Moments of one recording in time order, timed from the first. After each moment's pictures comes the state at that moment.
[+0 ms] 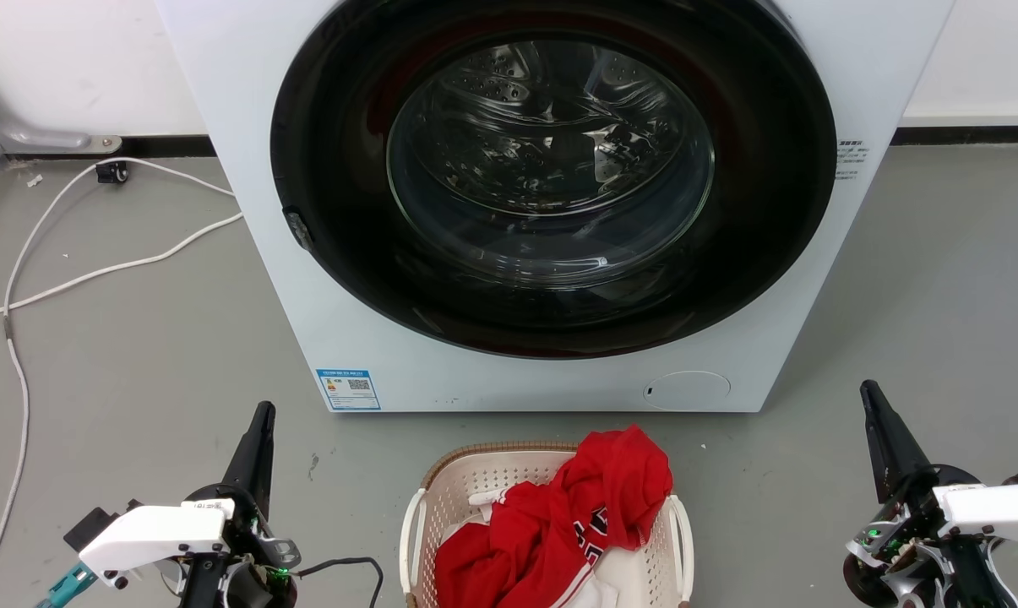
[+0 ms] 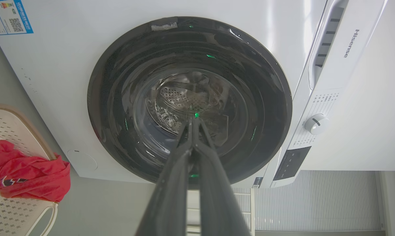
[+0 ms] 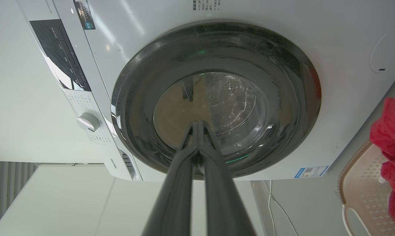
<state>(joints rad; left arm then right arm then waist) -0.11 0.05 0.11 0.25 -1.61 -0.13 0.11 -0.10 -0.06 -0.11 0.24 1.62 0.13 0.11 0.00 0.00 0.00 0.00</state>
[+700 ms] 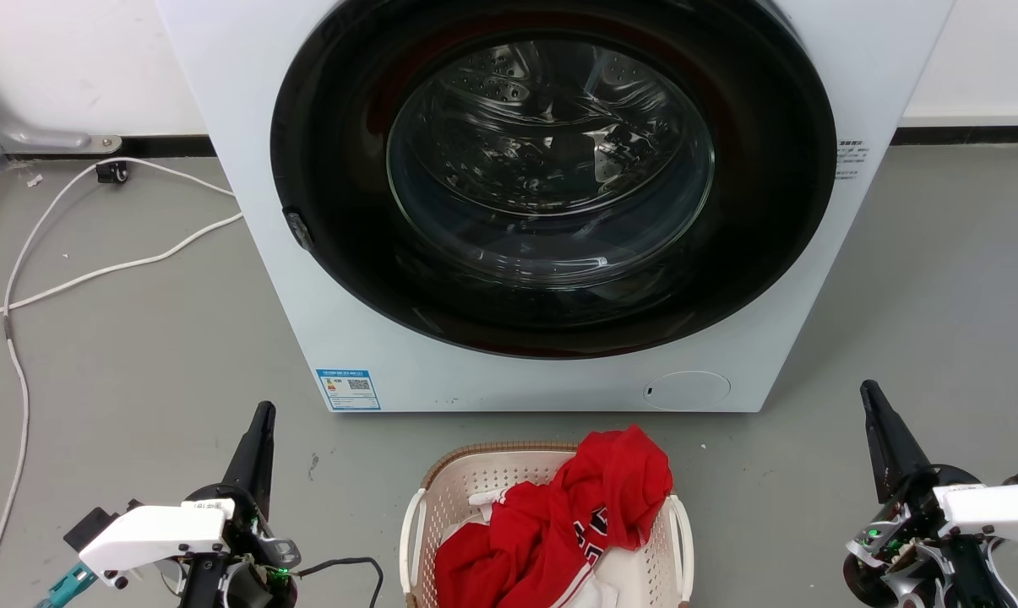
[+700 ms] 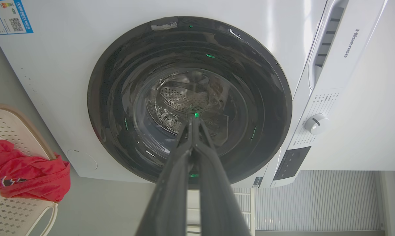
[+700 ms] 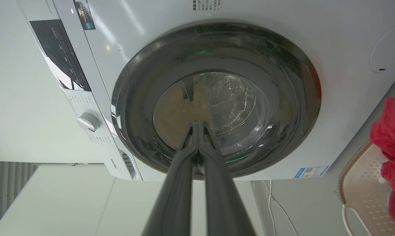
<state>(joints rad) -0.11 0.05 0.11 0.25 -1.61 -0.13 0.11 -0.10 -0.06 -0.11 0.24 1.62 0.13 0.11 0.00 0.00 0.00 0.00</state>
